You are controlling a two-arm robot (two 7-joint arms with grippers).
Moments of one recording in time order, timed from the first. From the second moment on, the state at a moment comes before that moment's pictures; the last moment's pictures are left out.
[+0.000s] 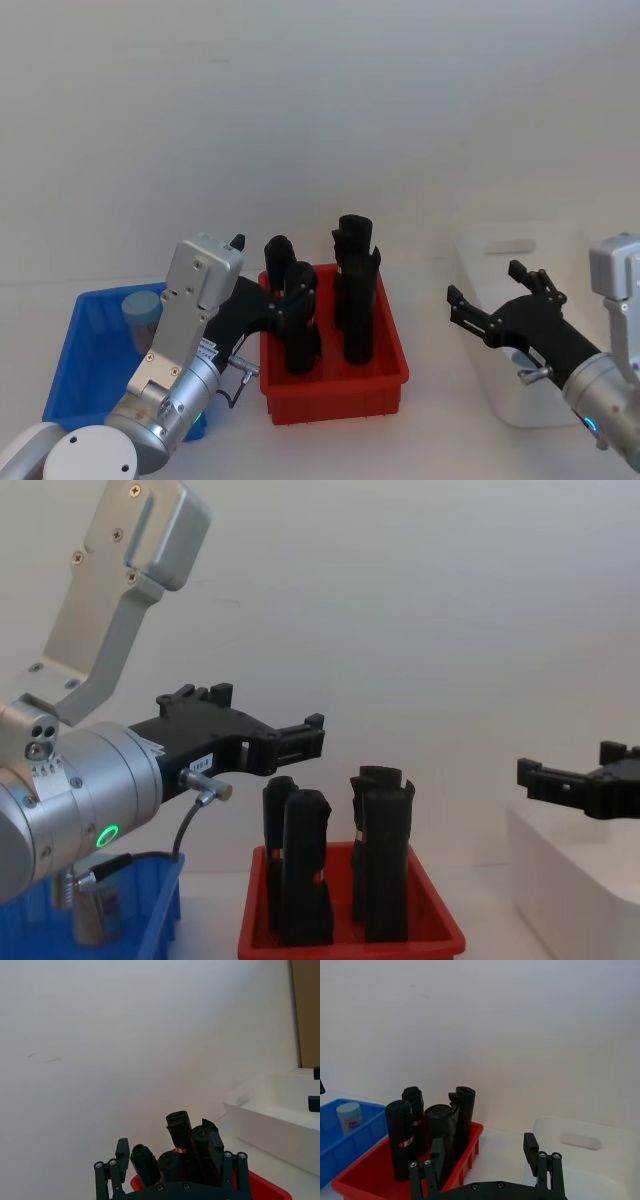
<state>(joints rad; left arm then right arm) -0.24 0.38 0.45 -1.63 -0.20 0.01 -0.01 0.10 0.30 -0.22 -1.61 0.26 0.05 0.18</state>
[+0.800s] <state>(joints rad) -0.24 0.38 0.45 -1.63 -0.20 0.01 -0.01 0.31 0.20 -0.27 -1.30 0.22 0.02 0.37</state>
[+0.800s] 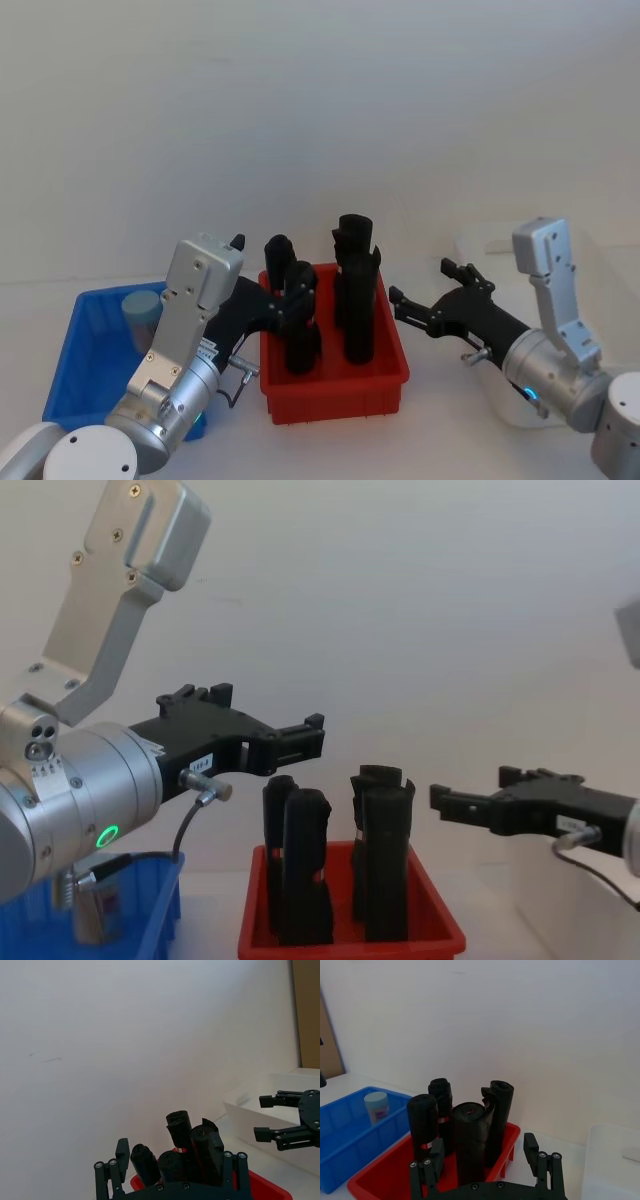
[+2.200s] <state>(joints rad) -0.24 0.38 0.45 -1.63 -0.20 0.01 -0.01 0.65 0.05 -0.31 -0.72 0.16 -0.14 0.48</state>
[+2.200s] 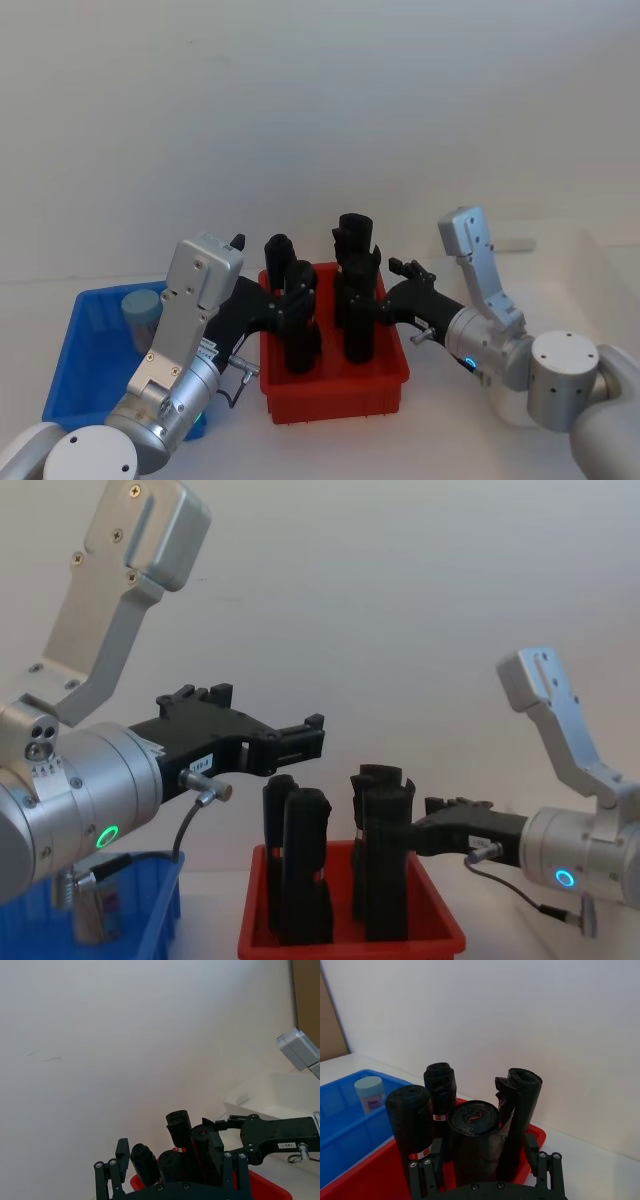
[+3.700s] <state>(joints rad) -0.24 0.38 0.45 -1.63 -0.20 0.01 -0.01 0.84 -0.03 -0.32 -0.38 0.17 -0.31 0.54</state>
